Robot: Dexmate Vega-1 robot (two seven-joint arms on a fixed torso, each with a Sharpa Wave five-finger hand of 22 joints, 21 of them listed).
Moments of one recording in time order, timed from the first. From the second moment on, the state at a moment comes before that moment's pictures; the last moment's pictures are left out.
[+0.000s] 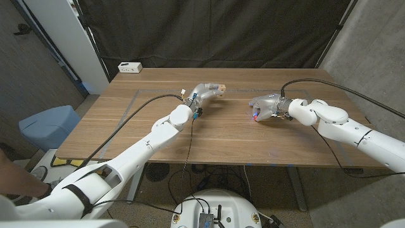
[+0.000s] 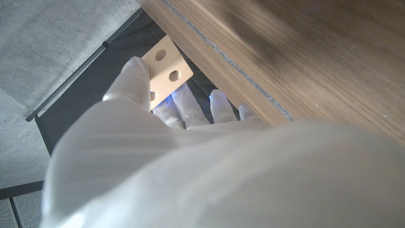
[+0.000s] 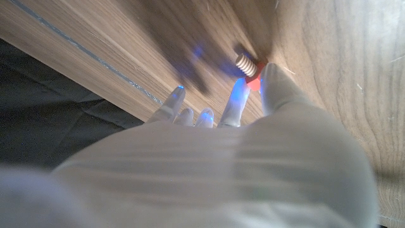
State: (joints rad) left arm 0.63 0.37 0.68 -1.34 -0.15 -0.04 0.21; left_hand 0.93 -0.02 0.36 -0.14 0.18 0.90 -0.20 0.21 0.19 0.90 -0.22 0.25 0.38 0.39 -0.04 0.20 0.19 0.08 0.12 0.19 0.17; right arm -0.68 -0.97 -0.68 -1.68 -0.68 0.04 0.25; right_hand 0.88 -0.12 0.45 -0.16 0.21 0.77 -0.12 0.49 0.27 0.25 -0.12 0.21 0.19 0.15 -0.04 0.22 0.20 0.44 -0.04 0.20 0.16
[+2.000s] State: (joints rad) left arm 0.61 0.36 0.69 -1.31 -0.16 -0.03 0.20; left_hand 0.93 0.00 0.35 -0.15 0.18 0.90 -0.19 0.20 0.19 0.91 -0.22 0.24 0.38 0.39 -0.05 0.20 0.18 0.08 0.12 0.19 0.18; right arm -0.66 -0.96 -0.70 -1.65 -0.69 0.04 0.27; right_hand 0.88 -0.13 0.47 -0.16 0.21 0.71 -0.13 0.48 0.28 0.23 -0.12 0.20 0.19 0.16 -0.04 0.21 0.20 0.45 -0.05 0.19 0.16
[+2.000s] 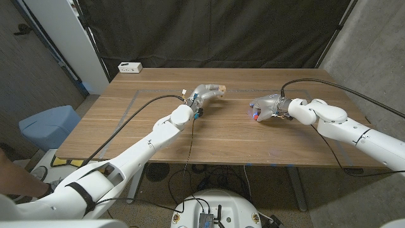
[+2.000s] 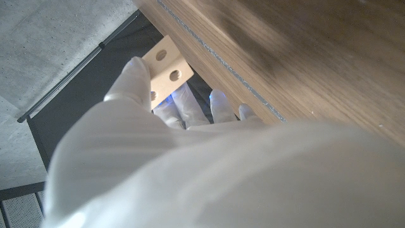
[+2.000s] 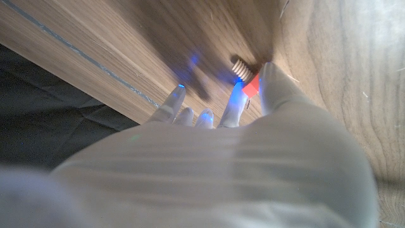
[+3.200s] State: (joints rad) left arm 0.62 0.36 0.69 -1.31 -0.16 -0.03 0.21; left_hand 0.93 0.01 0.35 -0.15 0.18 0.90 -0.19 0.20 0.19 0.91 -0.22 0.23 0.38 0.39 -0.05 0.20 0.18 0.08 0.12 0.19 0.18; right arm -0.69 -0.97 -0.67 -1.66 -0.66 0.04 0.21; right_hand 0.88 -0.13 0.47 -0.16 0.21 0.77 -0.12 0.52 0.28 0.28 -0.12 0.20 0.19 0.19 -0.04 0.21 0.21 0.47 -0.05 0.19 0.16
